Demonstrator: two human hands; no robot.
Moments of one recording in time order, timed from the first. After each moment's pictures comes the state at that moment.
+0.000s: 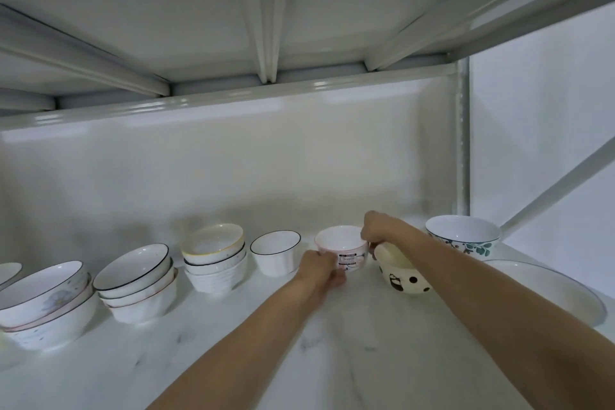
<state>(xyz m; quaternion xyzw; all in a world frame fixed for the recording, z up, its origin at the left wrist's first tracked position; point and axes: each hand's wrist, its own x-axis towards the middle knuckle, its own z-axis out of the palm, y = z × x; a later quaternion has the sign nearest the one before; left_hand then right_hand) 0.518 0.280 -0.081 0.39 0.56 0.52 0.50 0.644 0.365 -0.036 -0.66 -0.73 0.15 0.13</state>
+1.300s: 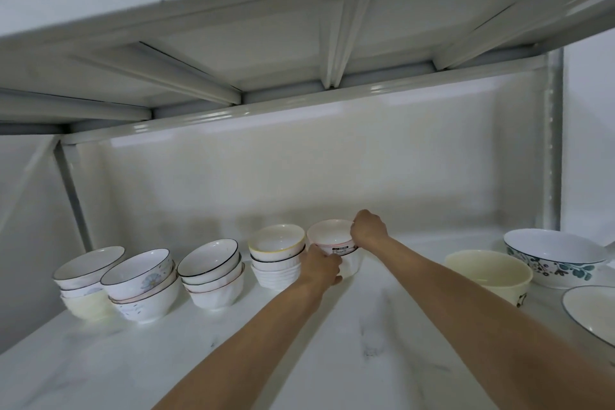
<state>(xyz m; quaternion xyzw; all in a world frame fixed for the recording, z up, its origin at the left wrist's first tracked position) 0.436 0.254 -0.060 0.41 0.63 0.55 0.36 0.516 0.378 -0.041 -0.58 -0.73 0.18 0.30</state>
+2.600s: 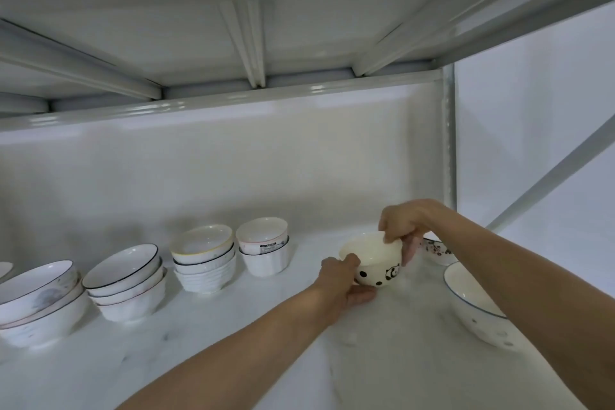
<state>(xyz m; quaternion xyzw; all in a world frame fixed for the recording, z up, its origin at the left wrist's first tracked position) 0.573 0.247 -0.075 0.42 0.53 0.48 0.56 0.721 0.343 -0.004 -0.61 -0.71 0.34 0.04</state>
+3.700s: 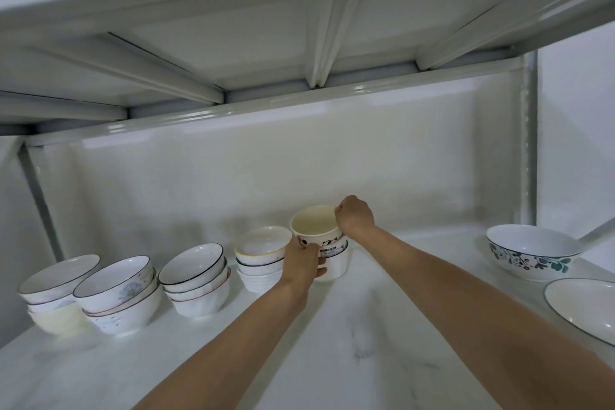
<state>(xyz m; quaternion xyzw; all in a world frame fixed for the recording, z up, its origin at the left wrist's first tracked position) 0.432 0.251 -0.049 0.42 0.58 0.61 0.34 0.513 0.369 -0.015 -0.58 -0.70 0.20 0.37</state>
